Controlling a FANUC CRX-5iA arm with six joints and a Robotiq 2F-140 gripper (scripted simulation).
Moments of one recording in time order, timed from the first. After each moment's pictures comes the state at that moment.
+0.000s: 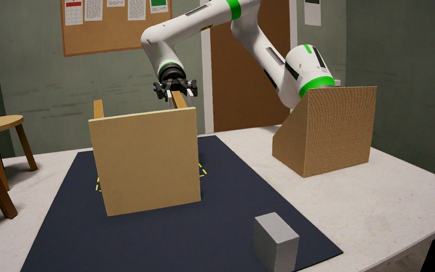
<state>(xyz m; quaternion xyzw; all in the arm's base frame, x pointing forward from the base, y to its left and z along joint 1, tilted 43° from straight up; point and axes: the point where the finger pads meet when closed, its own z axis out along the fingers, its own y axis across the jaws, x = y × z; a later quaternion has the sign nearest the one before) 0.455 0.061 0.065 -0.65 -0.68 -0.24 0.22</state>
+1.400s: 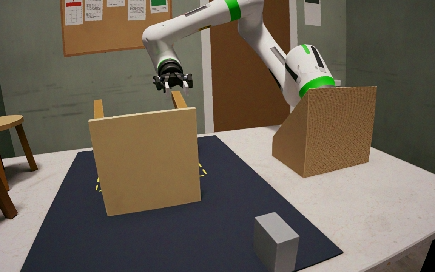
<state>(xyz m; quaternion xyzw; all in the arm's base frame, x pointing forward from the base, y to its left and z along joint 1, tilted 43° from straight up) 0.453 0.005 0.136 -0.65 -0.68 -0.24 0.22</state>
